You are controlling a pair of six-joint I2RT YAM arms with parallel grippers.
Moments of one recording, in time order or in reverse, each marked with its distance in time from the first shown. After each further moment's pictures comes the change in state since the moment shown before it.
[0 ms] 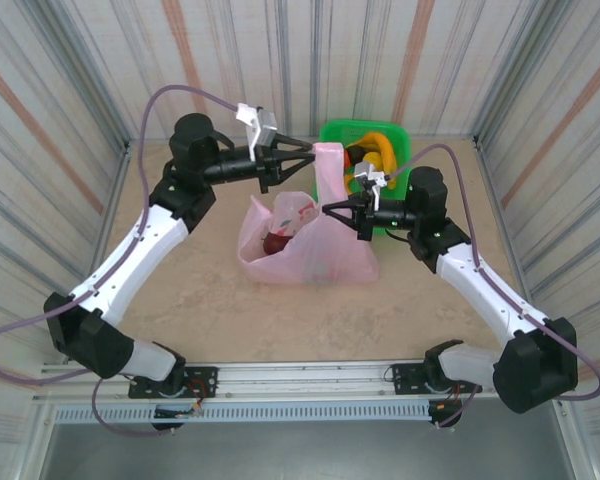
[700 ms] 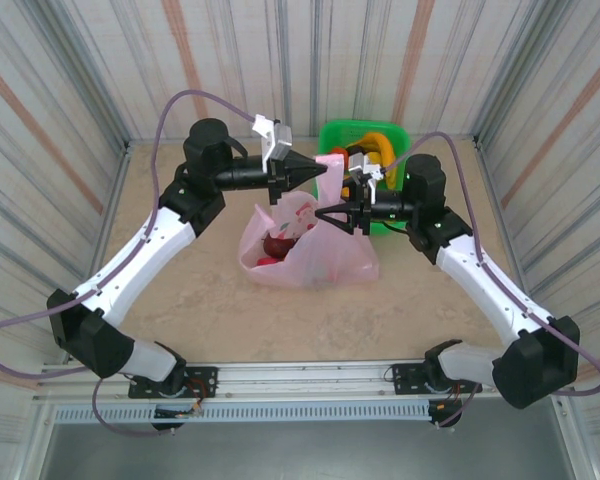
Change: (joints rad) left arm -0.089 0.019 0.002 -0.037 0.035 0.073; right arm 0.046 0.023 0.121 -0.105 -0.021 -0.073
